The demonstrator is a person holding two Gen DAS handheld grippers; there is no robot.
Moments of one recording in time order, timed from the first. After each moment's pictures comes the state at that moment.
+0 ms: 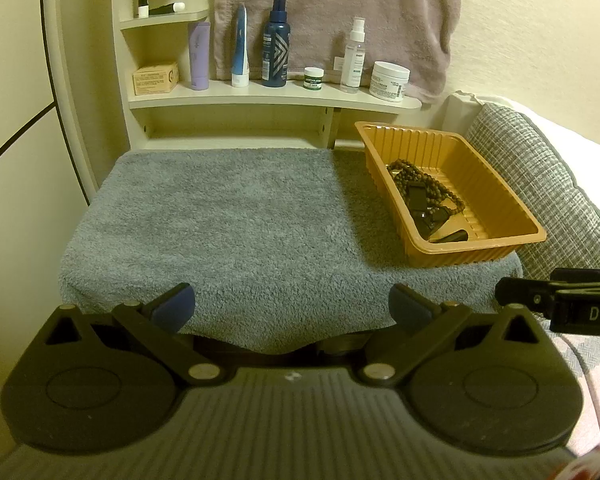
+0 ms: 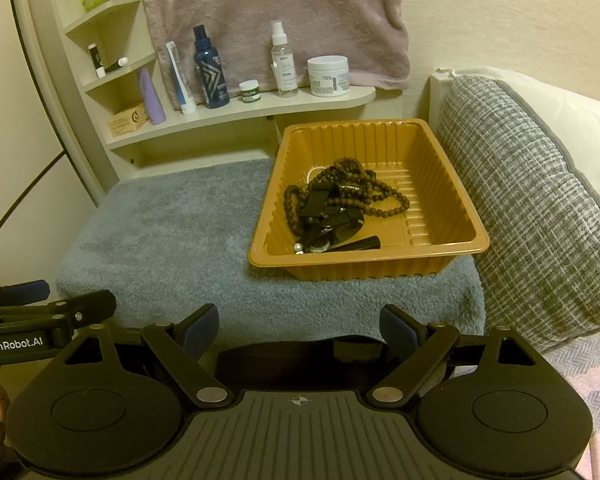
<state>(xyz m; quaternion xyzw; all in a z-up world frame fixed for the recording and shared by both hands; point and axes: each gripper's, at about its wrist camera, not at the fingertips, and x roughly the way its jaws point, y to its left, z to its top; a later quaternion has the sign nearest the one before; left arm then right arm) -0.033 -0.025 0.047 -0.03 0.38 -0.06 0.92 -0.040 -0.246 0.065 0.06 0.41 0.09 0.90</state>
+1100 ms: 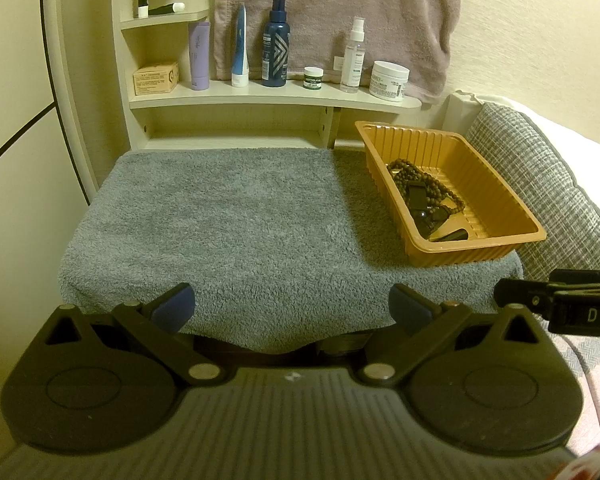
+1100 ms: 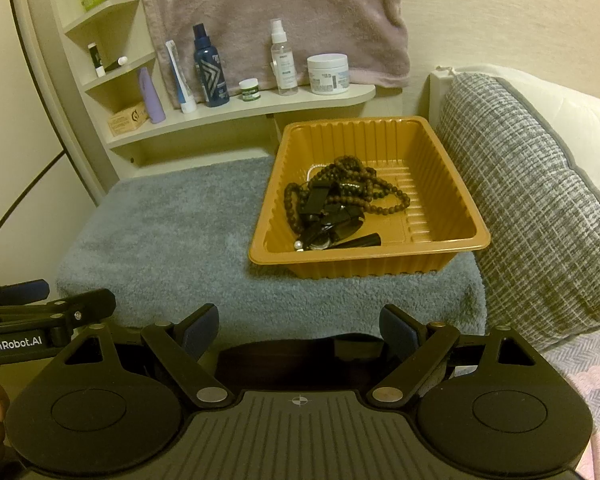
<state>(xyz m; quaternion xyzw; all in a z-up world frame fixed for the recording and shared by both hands) -0.033 -0.024 0.046 -0.02 0.38 -0.06 0.92 -0.039 -0.246 0.065 0.06 0.41 0.09 0.90</state>
